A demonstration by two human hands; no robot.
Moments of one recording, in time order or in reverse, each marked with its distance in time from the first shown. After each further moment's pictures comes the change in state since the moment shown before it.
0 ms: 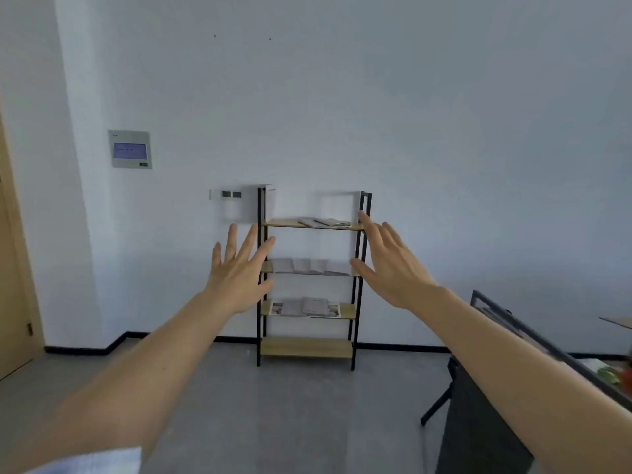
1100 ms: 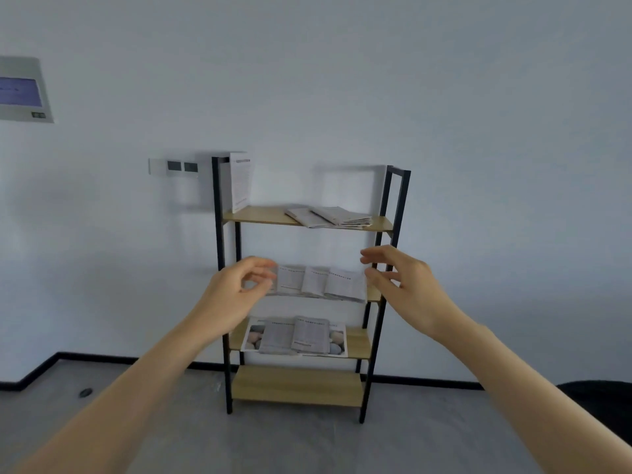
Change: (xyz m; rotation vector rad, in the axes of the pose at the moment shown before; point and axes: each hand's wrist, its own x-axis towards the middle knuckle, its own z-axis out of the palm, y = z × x) left_hand 0.545 -0.050 0.384 -0.885 -0.016 -0.075; right_hand 0.447 0.350 0.404 0.575 -0.103 0.165
